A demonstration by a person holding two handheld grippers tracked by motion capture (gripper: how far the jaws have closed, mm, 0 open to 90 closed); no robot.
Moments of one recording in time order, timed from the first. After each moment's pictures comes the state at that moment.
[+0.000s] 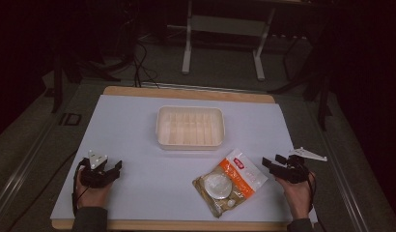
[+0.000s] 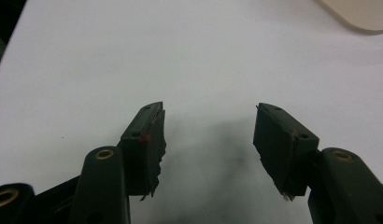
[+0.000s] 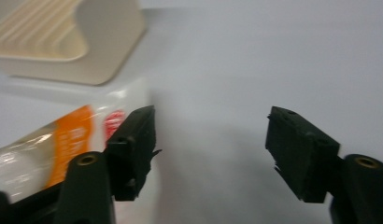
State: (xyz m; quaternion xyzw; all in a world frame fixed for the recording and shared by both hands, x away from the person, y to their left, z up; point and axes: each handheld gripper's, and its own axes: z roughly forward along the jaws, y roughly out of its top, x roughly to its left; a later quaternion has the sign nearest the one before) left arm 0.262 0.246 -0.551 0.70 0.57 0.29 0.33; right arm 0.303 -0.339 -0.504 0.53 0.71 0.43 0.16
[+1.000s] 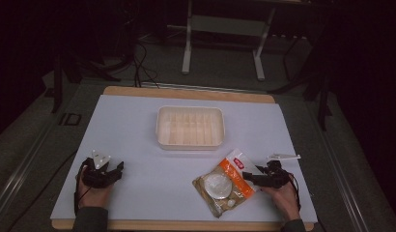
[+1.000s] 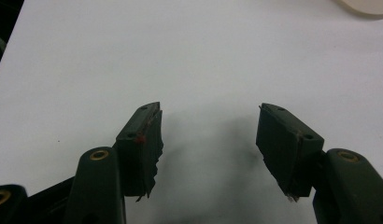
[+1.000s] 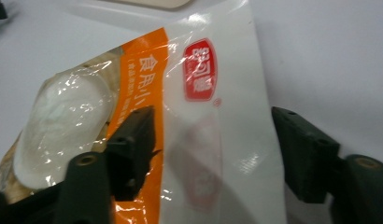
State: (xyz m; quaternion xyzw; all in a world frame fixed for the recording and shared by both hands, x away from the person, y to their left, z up) left arm 0.263 0.241 -0.552 0.72 0.55 0.29 0.31; right arm 0.309 -0.307 -0.539 0.46 0.78 0.41 0.03
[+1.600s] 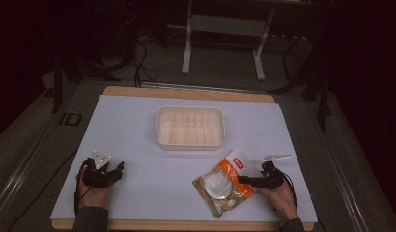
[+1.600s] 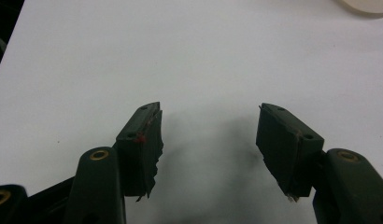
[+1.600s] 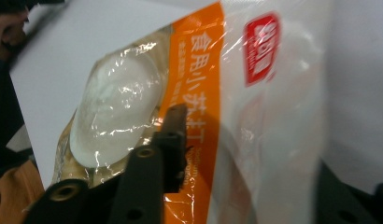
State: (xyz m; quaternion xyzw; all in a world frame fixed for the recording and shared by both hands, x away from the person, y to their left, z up) left arm 0.263 0.240 -0.552 0.72 0.55 0.29 0.31; right arm 0.311 -0.294 -0.546 0.42 0.80 0.42 -0.06
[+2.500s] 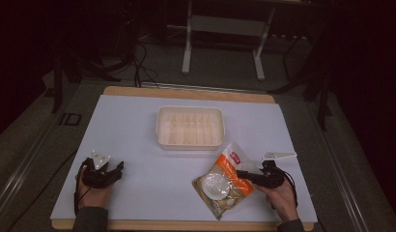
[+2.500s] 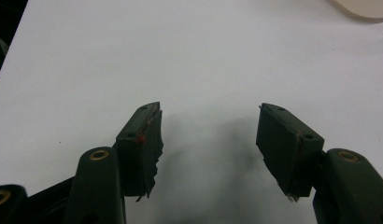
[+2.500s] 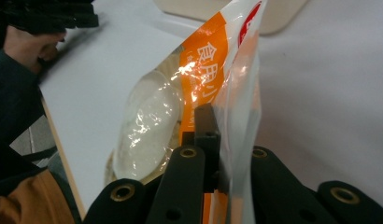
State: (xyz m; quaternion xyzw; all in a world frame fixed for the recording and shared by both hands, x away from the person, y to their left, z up) left arm 0.262 0.241 -0.552 0.71 0.55 0.30 0.31; right arm 0.296 -0.281 -0.508 0.39 0.79 0.47 -0.02
